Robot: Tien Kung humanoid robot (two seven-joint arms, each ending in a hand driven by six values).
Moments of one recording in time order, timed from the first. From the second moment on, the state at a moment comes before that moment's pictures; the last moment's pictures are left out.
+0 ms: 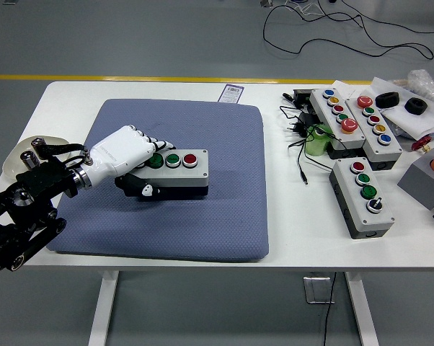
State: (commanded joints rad) left arm -0.74 0.41 -0.58 -0.88 2.18 0.39 -0.32; right arm 0.09 -0.01 1.56 0.18 -1.45 -0.12 -0.22
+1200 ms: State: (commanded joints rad) left arm -0.69 0.45 -0.65 -0.91 2.27 0.29 -0.25; right arm 0.09 -0.01 1.56 0.18 -1.47 -0.12 -0.22
